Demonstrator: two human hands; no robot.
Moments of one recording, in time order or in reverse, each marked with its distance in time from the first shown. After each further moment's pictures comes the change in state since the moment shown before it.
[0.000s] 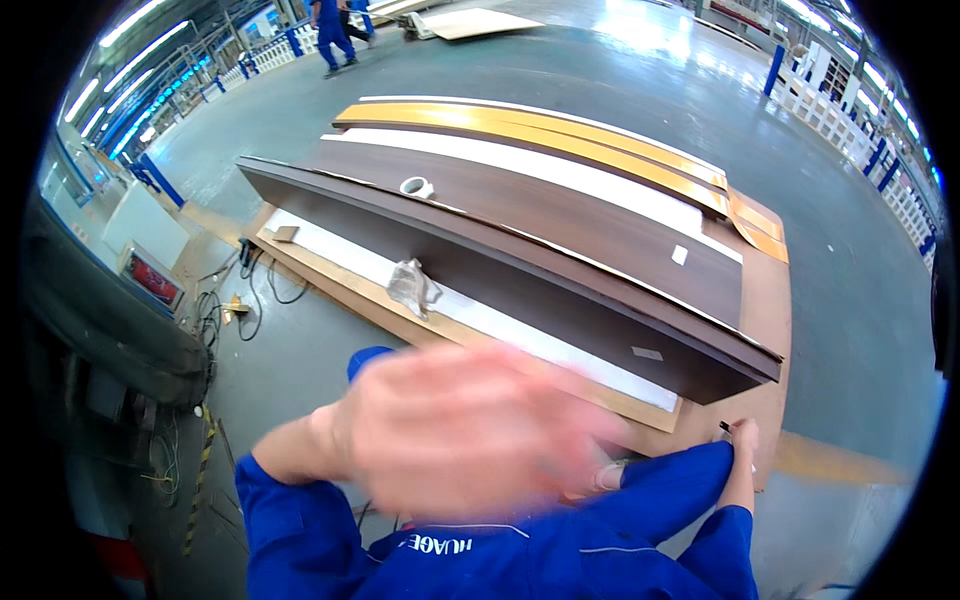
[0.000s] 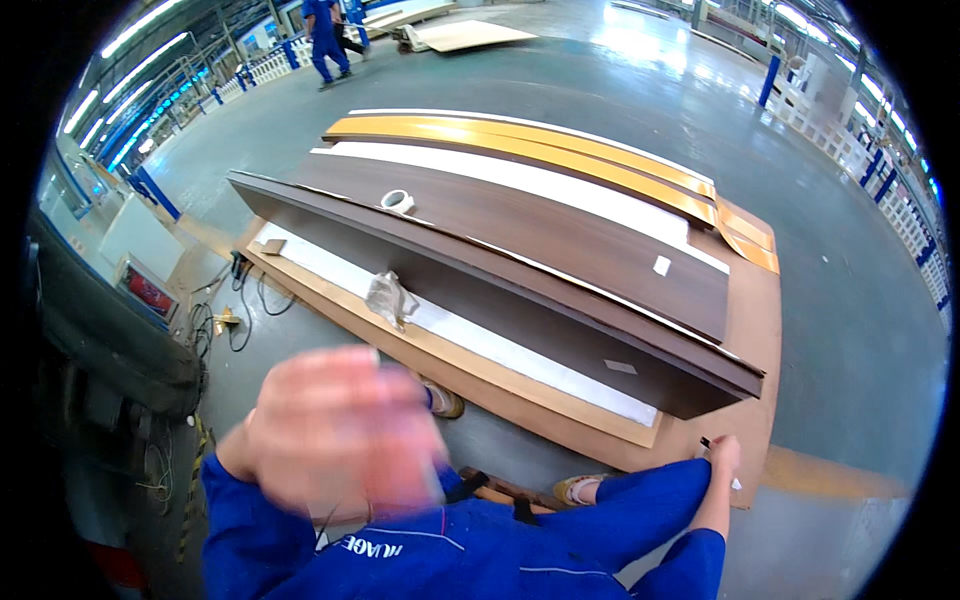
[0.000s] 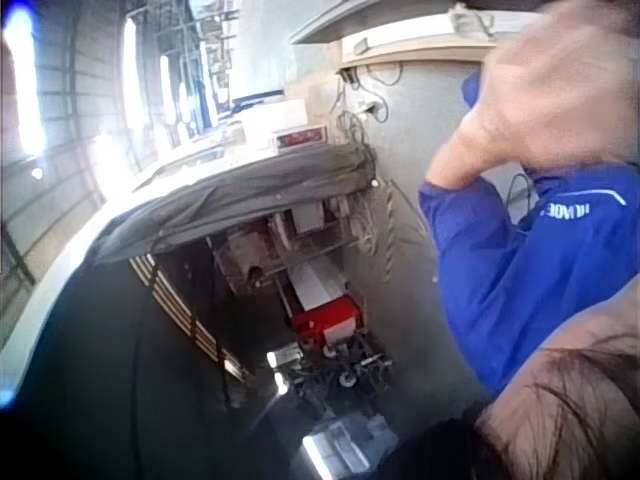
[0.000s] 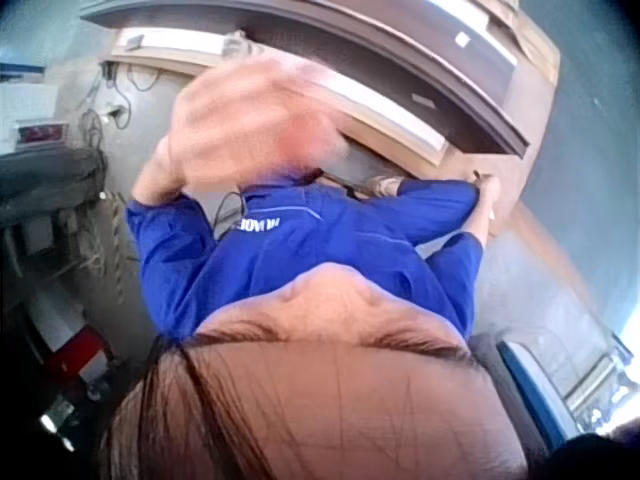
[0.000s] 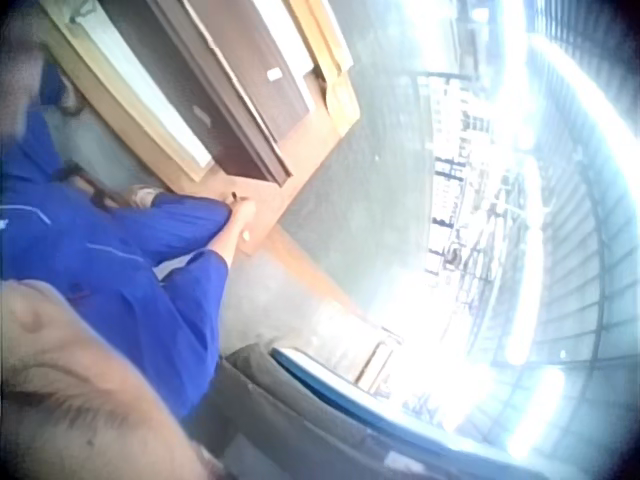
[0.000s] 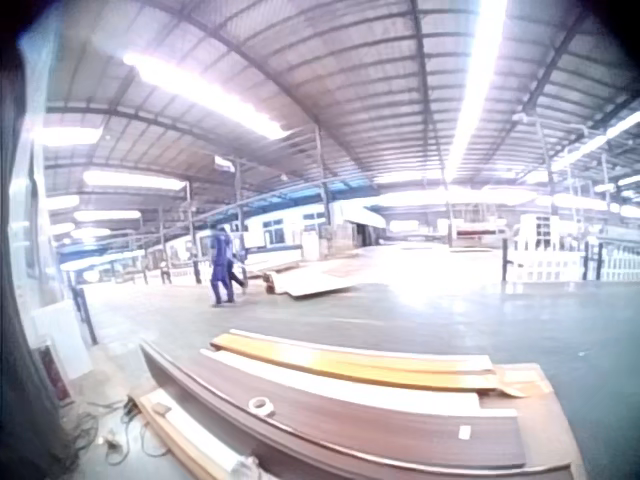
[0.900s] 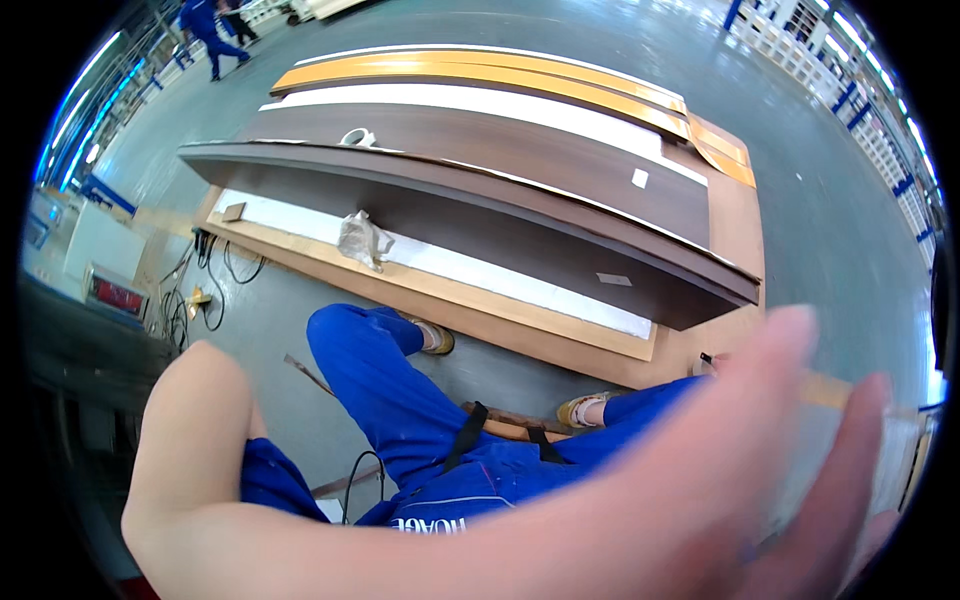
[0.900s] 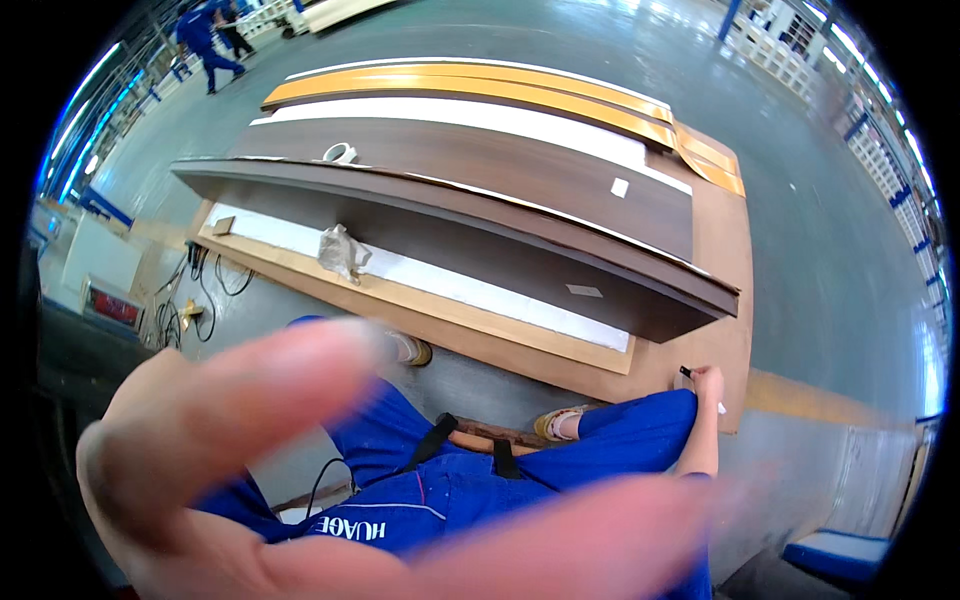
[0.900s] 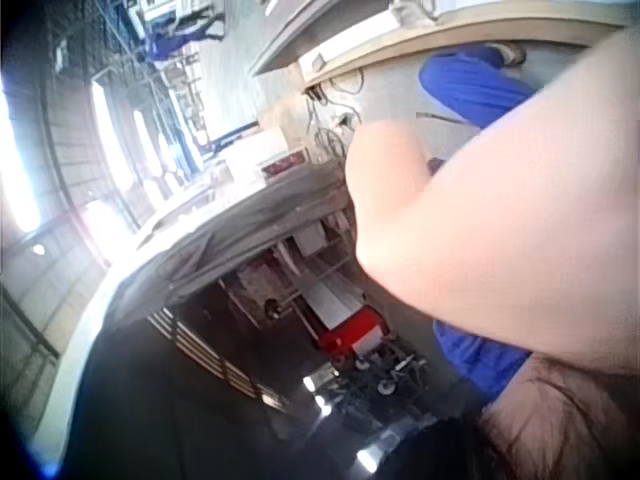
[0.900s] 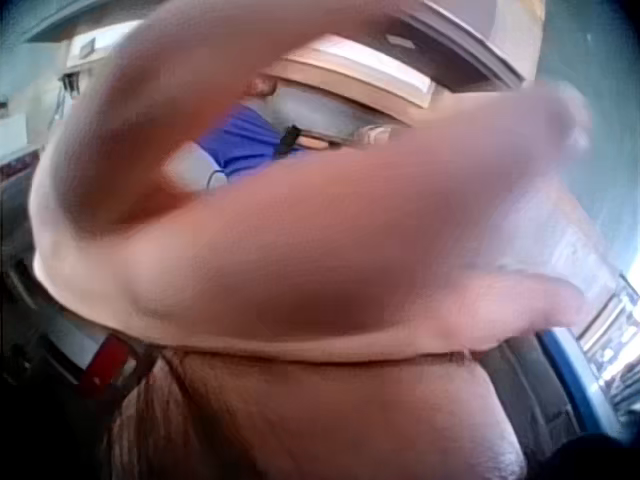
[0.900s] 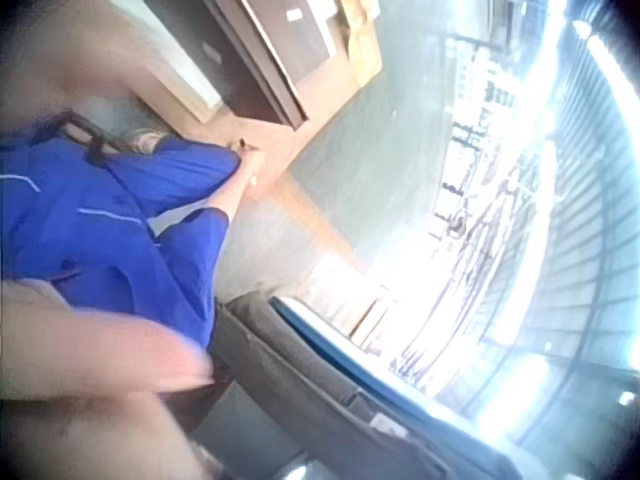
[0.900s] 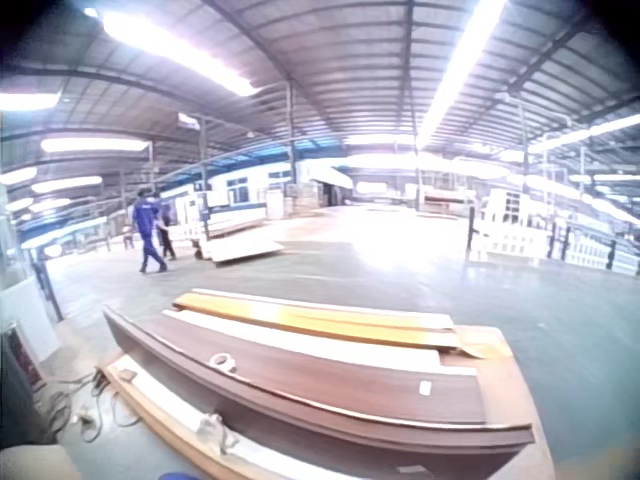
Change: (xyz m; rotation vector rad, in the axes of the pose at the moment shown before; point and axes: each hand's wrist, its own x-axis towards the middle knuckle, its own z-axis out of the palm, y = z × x) left_hand 0.032 0.031 0.017 -0.242 -0.291 0.393; right_hand 0.001 0.029 0.005 0.084 -0.002 0.013
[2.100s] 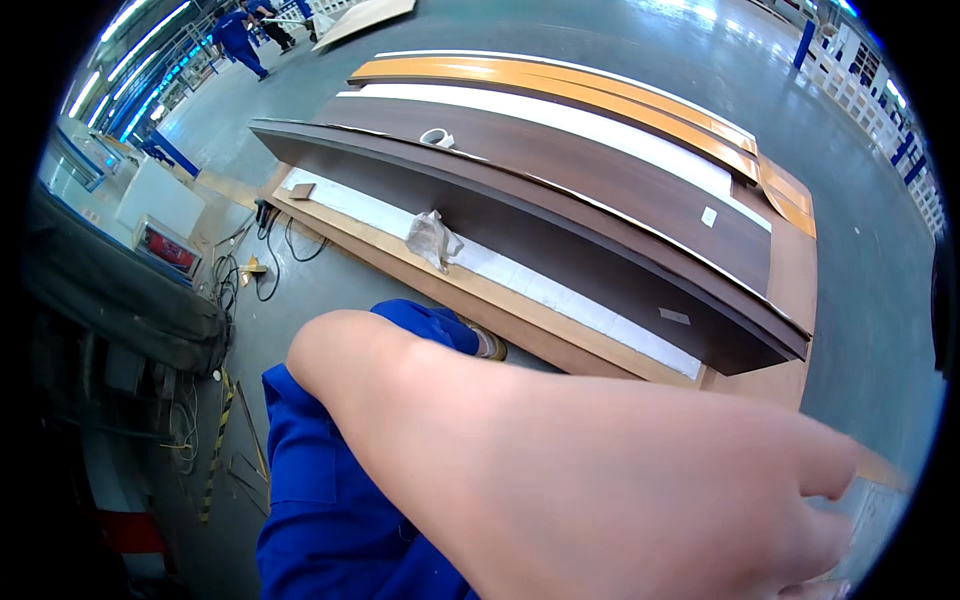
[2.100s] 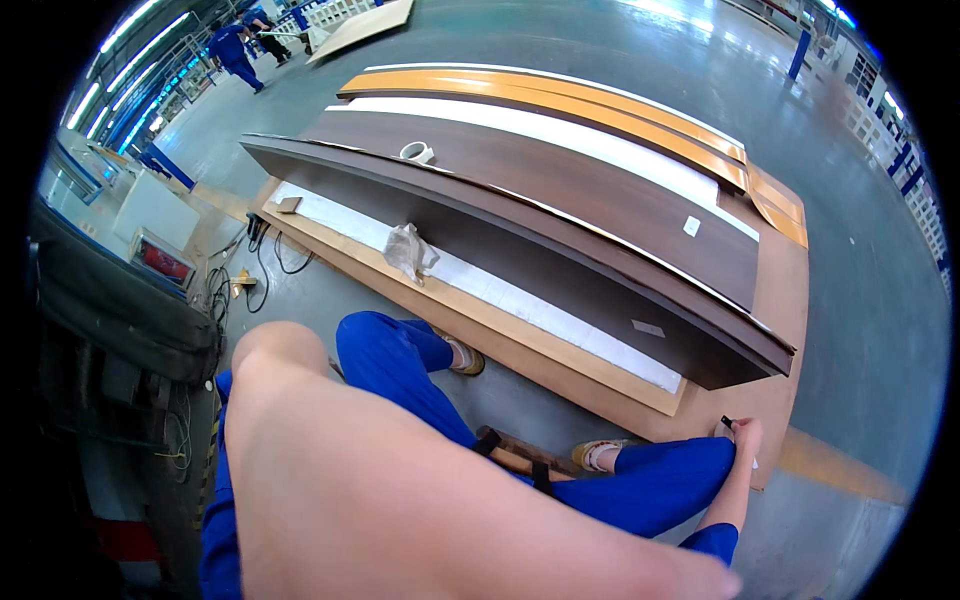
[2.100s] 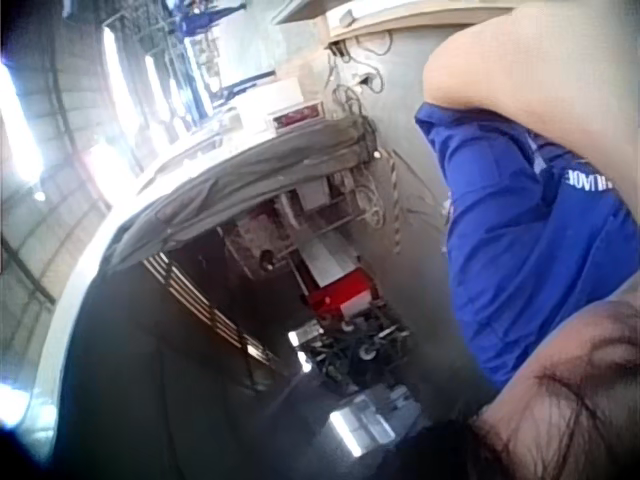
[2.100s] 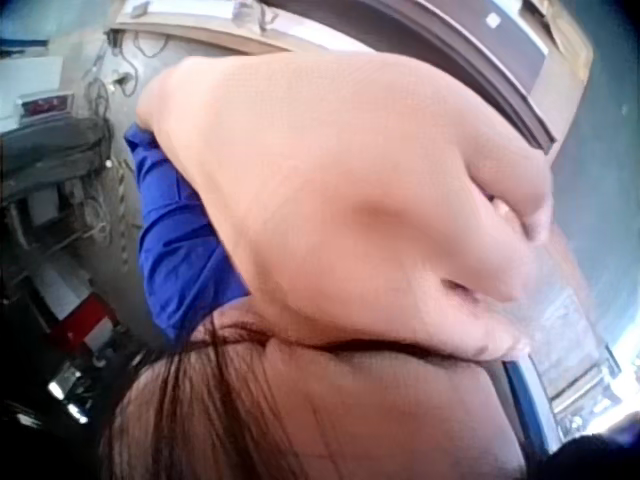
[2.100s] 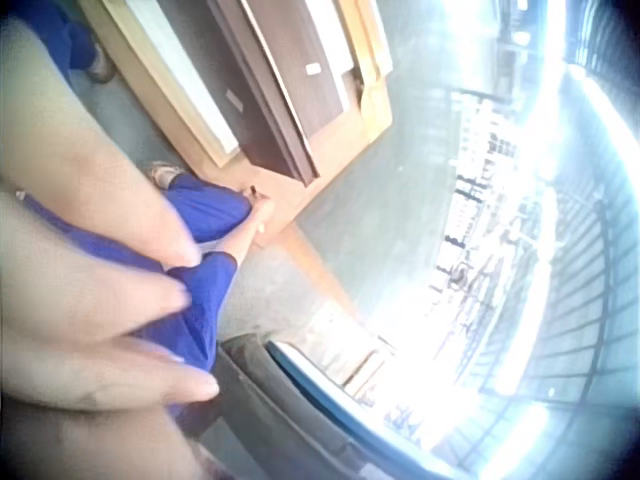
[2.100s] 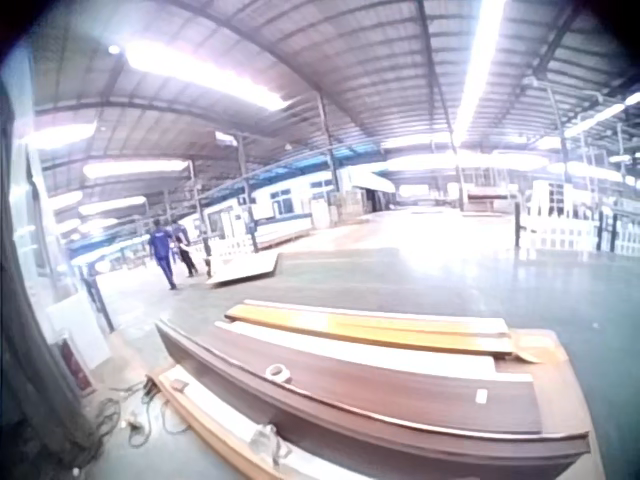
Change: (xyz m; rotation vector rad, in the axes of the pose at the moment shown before) left_hand 0.020 -0.027 0.026 -0.174 0.175 0.204; right_hand 0.013 0.003 0.008 0.017 -0.030 -0.009
